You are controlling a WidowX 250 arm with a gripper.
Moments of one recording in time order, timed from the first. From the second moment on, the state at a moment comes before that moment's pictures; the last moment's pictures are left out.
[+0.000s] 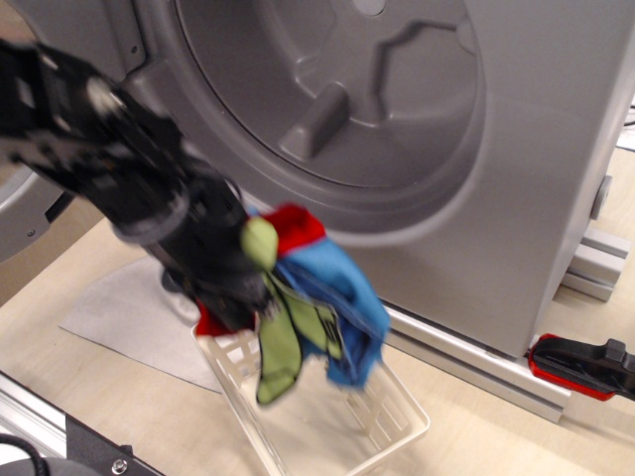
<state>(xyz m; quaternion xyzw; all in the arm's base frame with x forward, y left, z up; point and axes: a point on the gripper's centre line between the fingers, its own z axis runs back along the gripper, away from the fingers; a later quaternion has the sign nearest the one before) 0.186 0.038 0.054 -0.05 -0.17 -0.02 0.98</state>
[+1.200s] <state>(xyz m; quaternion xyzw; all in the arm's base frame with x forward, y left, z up) 0.300 0.082 0.083 -0.06 -0.27 0.11 0.96</state>
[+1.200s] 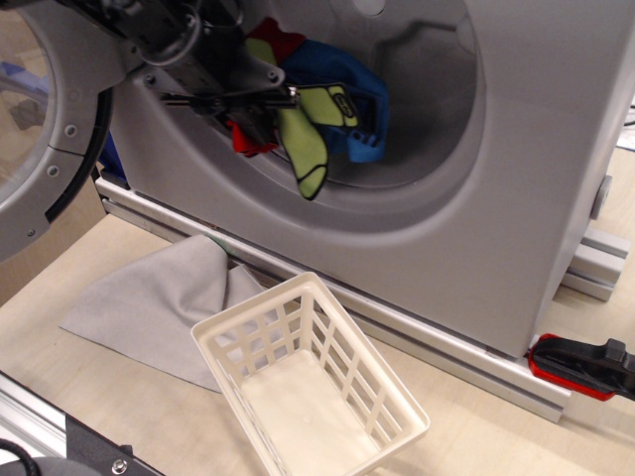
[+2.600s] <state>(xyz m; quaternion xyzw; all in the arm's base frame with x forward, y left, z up) 0.319 0.046 0.067 -0.08 -0.27 0.11 0.95</state>
